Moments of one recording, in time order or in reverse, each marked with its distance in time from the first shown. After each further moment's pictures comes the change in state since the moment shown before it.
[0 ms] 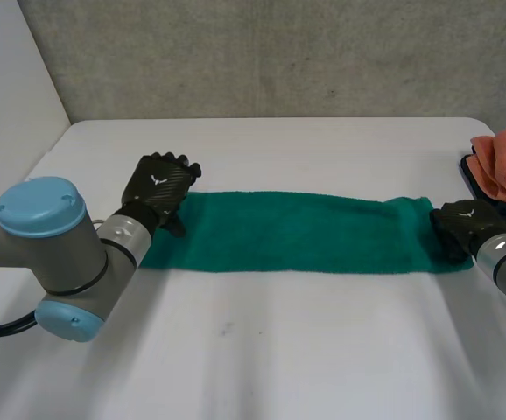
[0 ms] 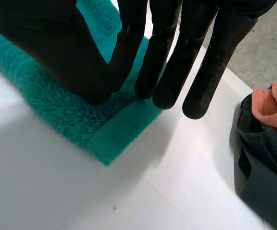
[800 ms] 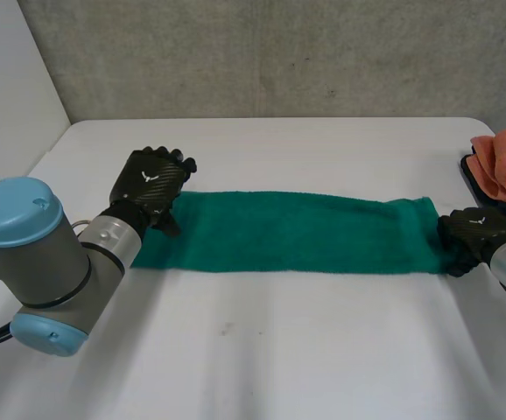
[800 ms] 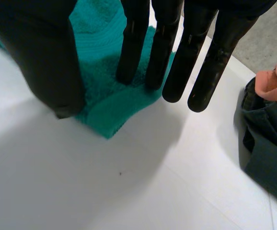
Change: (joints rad) left arm 0.002 0.129 -0.104 -0.001 0.003 -0.002; right arm -0.062 -0.009 0.028 0.030 -0.058 0.002; left_hand 0.000 -0.005 0.000 -0.002 0.000; right_hand -0.248 -0.293 -0.306 -0.312 -0.314
